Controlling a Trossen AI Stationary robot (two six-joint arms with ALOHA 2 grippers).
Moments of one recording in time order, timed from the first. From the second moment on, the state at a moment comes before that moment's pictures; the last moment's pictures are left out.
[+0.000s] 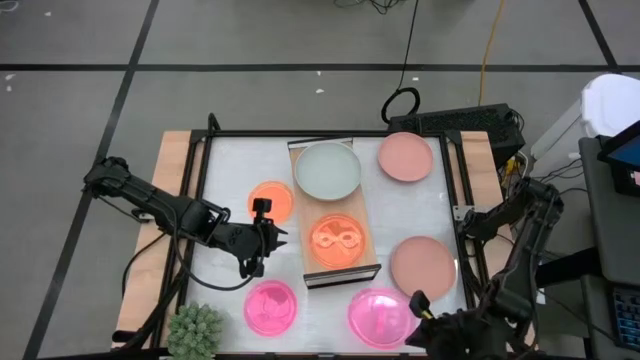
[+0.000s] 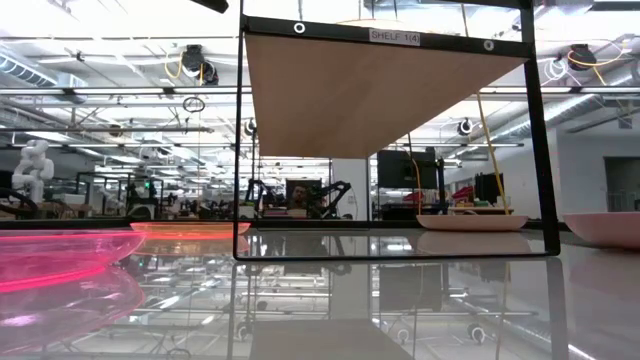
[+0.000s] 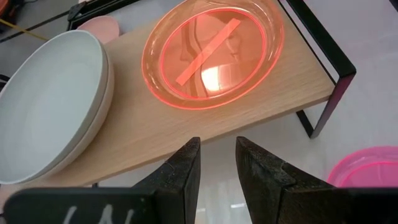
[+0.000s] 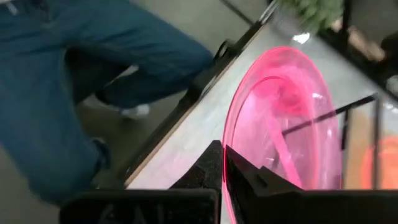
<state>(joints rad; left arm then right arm) -0.43 1.31 1.18 -0.68 -0.42 -0.02 1.05 1.55 1.48 -0.80 0.49 0.14</state>
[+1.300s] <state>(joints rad) -0.49 1.31 1.18 -0.74 -0.45 -0.10 0.62 1.55 1.84 -1.23 0.42 -0.57</state>
